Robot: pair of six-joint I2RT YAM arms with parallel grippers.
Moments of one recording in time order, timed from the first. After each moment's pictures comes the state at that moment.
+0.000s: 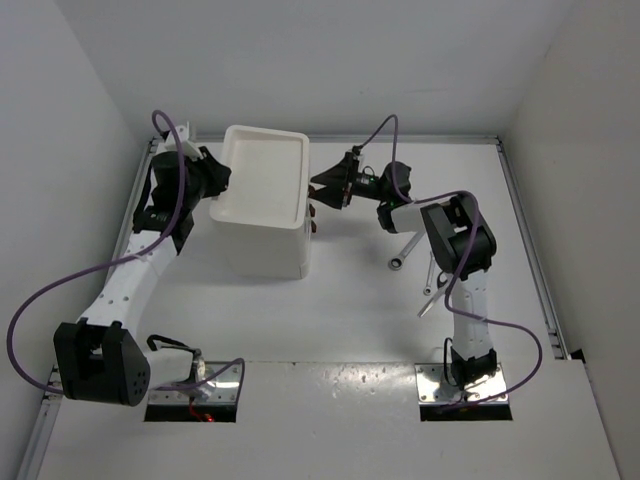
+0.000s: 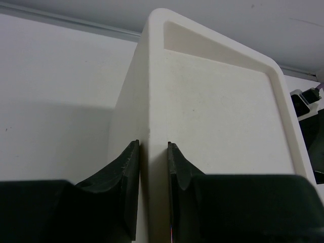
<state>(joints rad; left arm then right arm) -0.09 1.26 1.00 -0.05 0.09 -0.37 0.35 2.22 1.23 1.24 -1.00 1.84</state>
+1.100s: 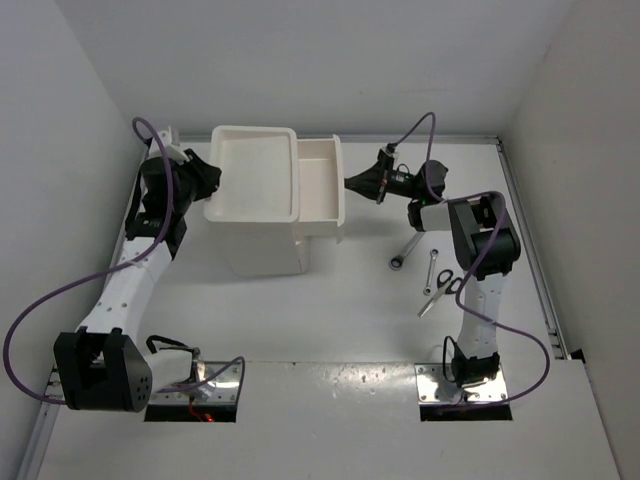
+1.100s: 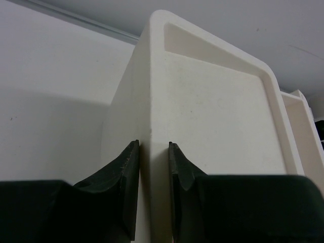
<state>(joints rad) -0.01 1.19 0.96 -0.03 0.07 -0.46 0.17 2.15 1.13 1.28 -1.12 1.85</state>
